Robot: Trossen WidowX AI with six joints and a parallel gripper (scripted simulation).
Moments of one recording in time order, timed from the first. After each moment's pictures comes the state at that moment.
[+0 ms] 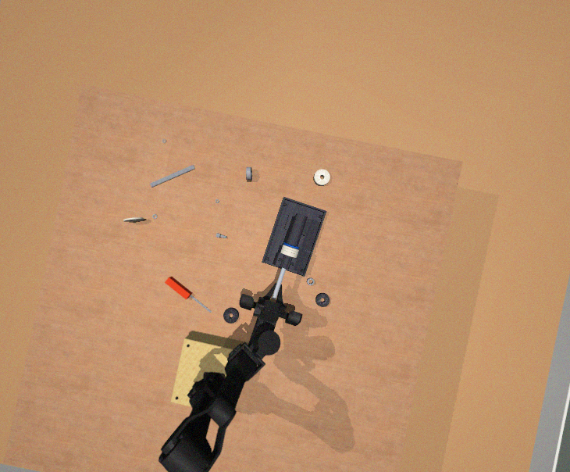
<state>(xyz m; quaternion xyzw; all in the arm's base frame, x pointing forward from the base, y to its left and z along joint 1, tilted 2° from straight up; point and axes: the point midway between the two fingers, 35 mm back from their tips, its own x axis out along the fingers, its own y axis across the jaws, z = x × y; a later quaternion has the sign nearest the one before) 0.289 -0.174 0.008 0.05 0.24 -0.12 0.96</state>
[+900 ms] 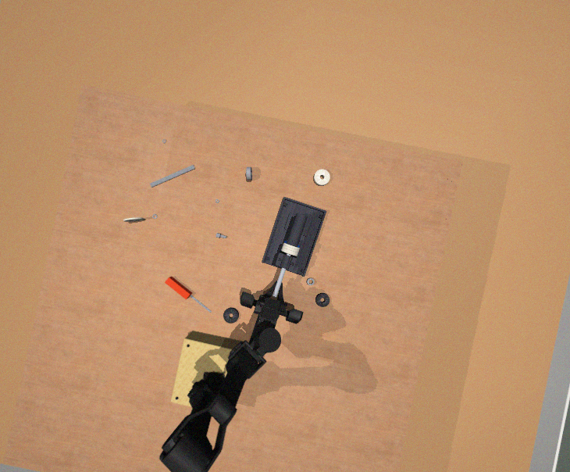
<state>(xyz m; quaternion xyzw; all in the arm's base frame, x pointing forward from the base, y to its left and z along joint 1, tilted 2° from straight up) 0.296 -0.175 0.008 0.05 0.24 -0.12 0.96</state>
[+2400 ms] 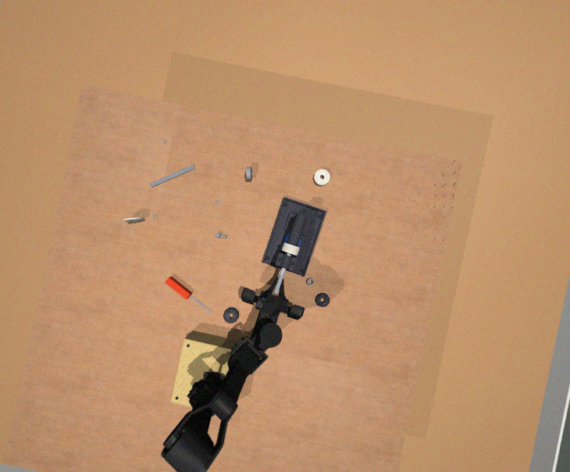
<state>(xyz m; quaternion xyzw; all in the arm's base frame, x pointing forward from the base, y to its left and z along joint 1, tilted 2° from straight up) 0.308 -0.178 0.008 0.05 0.24 -0.12 0.96</state>
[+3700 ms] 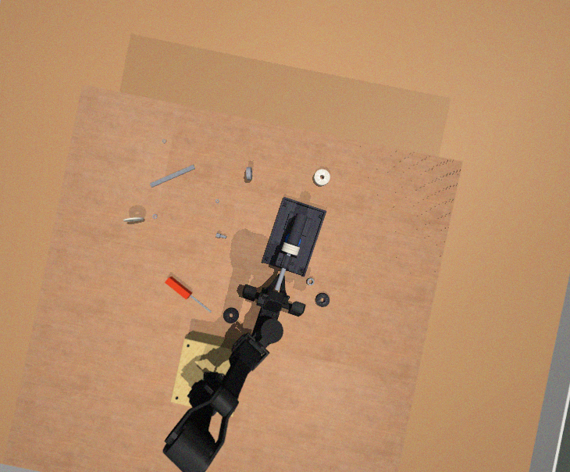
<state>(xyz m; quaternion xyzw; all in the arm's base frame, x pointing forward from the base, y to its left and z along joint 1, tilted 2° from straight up) 0.318 -0.181 0.009 0.05 0.24 -0.12 0.96</state>
